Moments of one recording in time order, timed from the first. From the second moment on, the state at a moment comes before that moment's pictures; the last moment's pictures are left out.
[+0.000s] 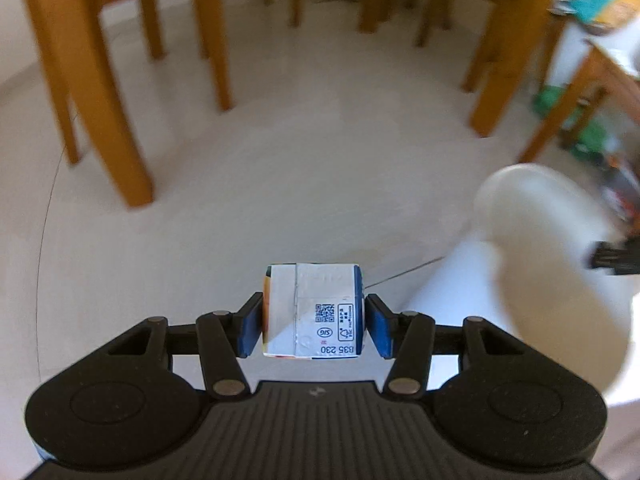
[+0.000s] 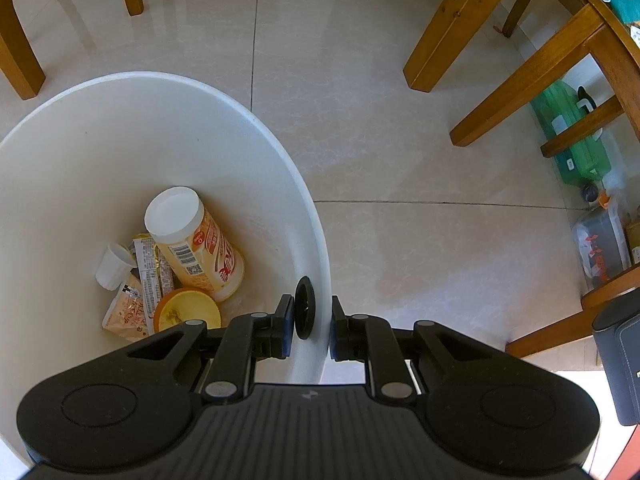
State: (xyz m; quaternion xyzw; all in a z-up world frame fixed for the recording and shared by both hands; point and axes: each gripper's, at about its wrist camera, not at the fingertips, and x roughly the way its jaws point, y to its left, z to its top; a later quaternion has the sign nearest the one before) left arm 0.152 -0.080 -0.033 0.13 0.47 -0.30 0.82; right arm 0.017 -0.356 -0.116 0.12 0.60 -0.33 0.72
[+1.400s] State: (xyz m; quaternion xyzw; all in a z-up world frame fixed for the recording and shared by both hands) left arm 0.126 -0.131 -0.010 0.13 0.44 -0.34 0.82; right arm 0.018 -0.360 -0.116 0.13 0.59 -0.33 0.72
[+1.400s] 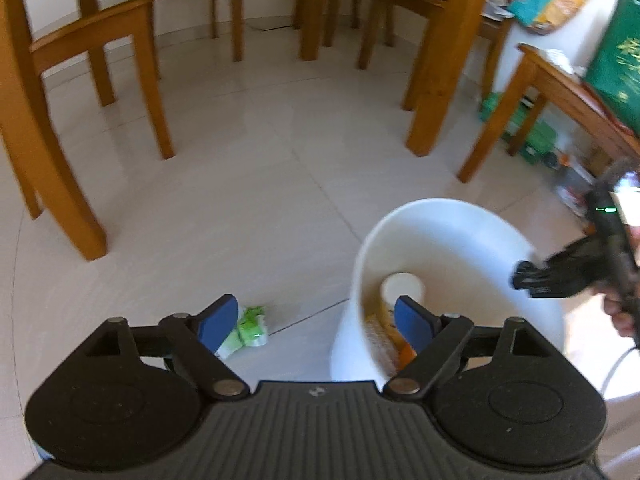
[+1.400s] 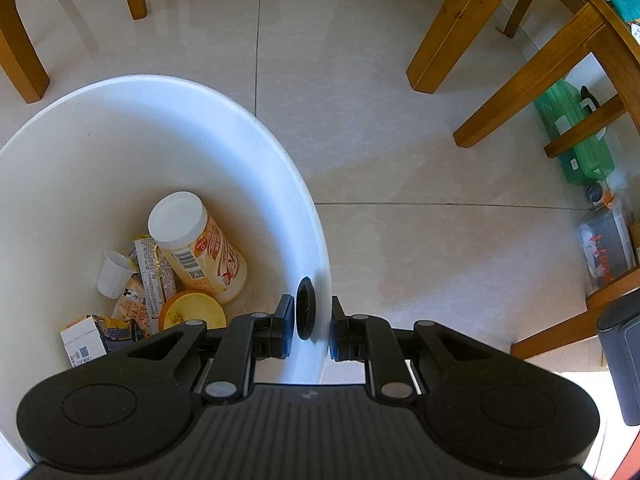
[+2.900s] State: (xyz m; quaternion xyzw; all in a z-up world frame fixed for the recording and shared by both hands) left arm 0.232 -0.143 -0.273 0.04 0.52 -0.15 0.84; right arm 0.016 -0.357 -0.114 0.13 0.59 -0.32 0.73
